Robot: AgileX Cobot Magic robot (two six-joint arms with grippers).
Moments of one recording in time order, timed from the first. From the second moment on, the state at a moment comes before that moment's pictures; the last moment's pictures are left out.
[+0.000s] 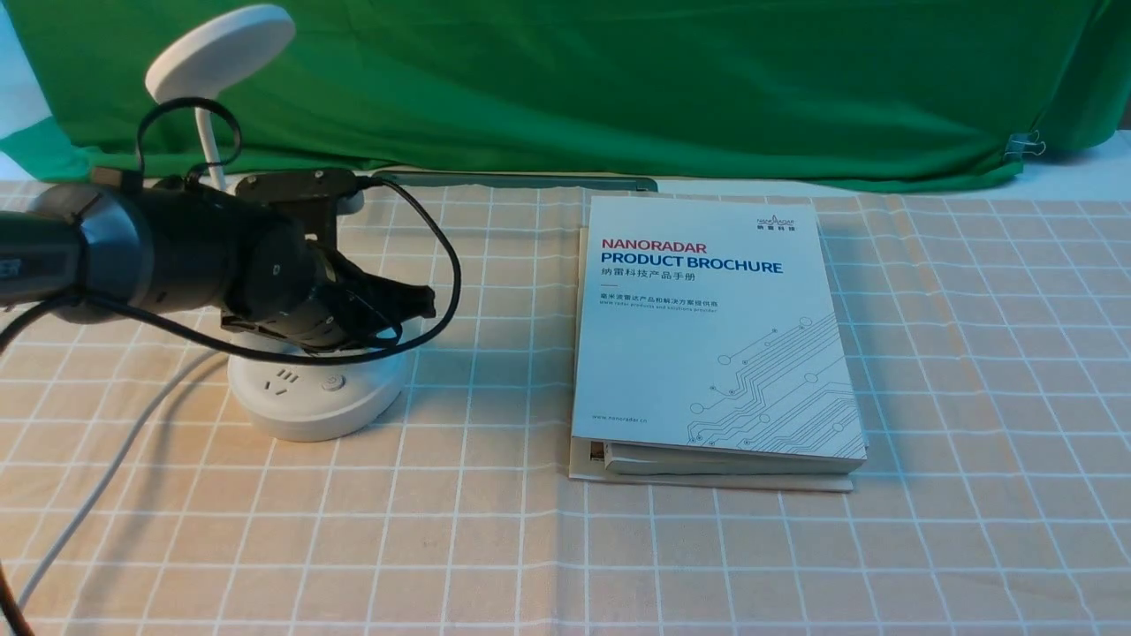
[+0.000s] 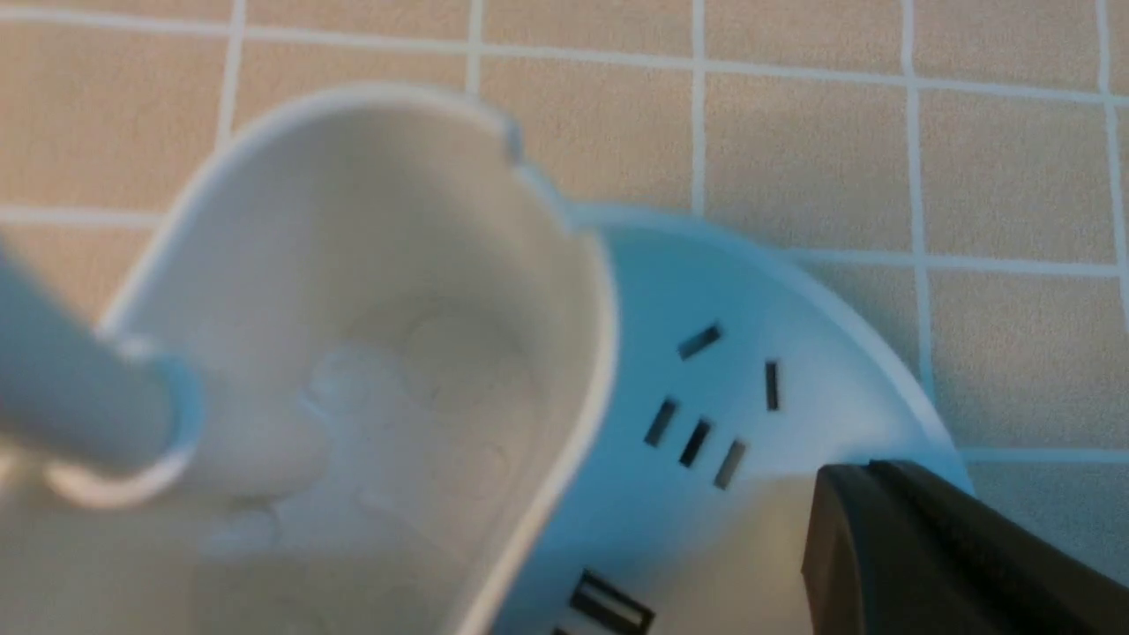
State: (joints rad) right arm 0.06 0.00 0.01 0.08 0.23 0.01; left arm -0.28 1.92 -1.15 0.10 0.28 -0.37
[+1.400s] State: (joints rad) right arm 0.06 0.00 0.01 0.08 0.23 0.01; left arm -0.90 0.97 -0.61 -0.42 -0.09 0.42
